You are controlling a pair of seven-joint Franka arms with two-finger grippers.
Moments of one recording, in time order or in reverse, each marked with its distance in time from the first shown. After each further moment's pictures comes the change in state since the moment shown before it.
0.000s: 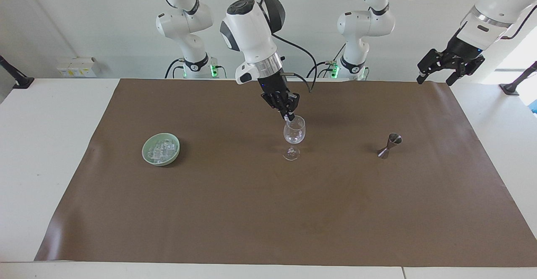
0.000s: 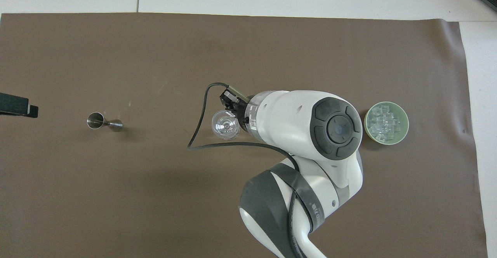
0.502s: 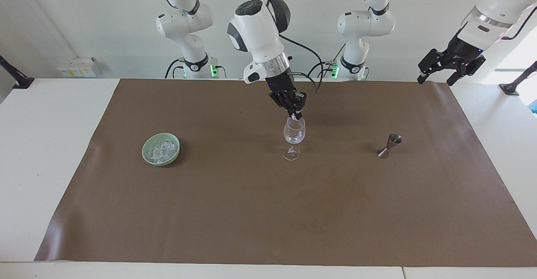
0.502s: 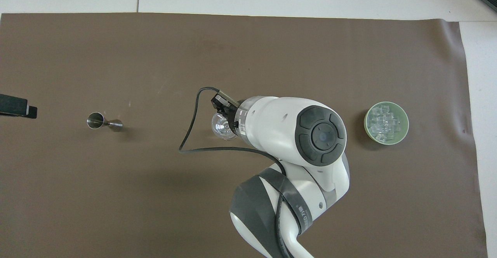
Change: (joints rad) left arm 0.004 -0.002 0.000 -0.005 0.000 0.000 0.005; right arm 0.024 0.023 0.000 -0.008 0.000 0.045 0.030
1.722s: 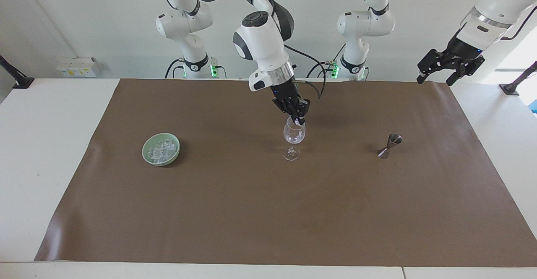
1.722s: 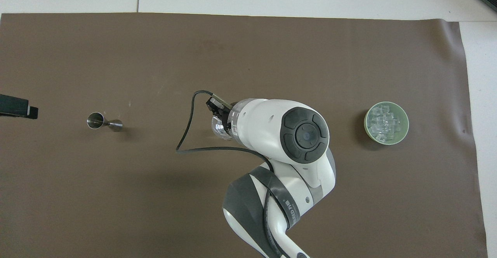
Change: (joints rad) left arm 0.000 -0.001 -0.002 -0.002 0.000 0.000 0.000; right arm 0.024 0.037 -0.006 -0.001 -0.007 0.036 0.000
